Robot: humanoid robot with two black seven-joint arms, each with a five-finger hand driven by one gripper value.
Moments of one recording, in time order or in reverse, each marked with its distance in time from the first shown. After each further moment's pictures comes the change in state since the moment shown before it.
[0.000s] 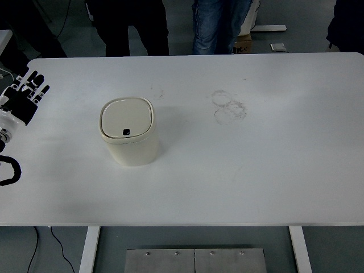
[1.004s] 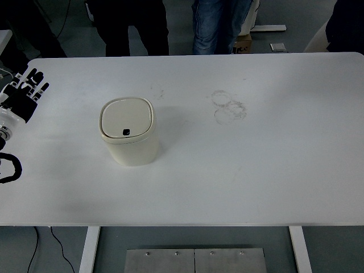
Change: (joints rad) left arm -0.015 -0.003 0.000 0.001 -0.002 0.012 0.000; right arm 0.000 0.000 0.000 0.000 0.000 0.000 0.000
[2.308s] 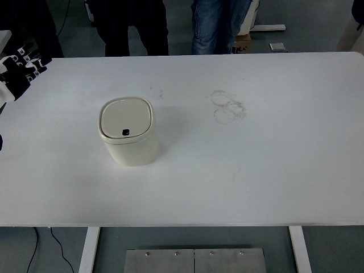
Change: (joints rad) left arm -0.284 0.171 0.471 -0.066 -0.009 0.088 0.048; right arm 0.000 0.000 0.000 0.000 0.000 0.000 0.000
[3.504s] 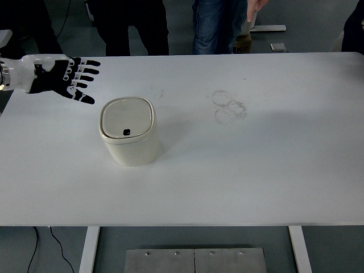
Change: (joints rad) left arm -0.803 0.178 0.985 -0.562 0.171 -0.087 0.106; right arm 0.000 0.000 0.000 0.000 0.000 0.000 0.000
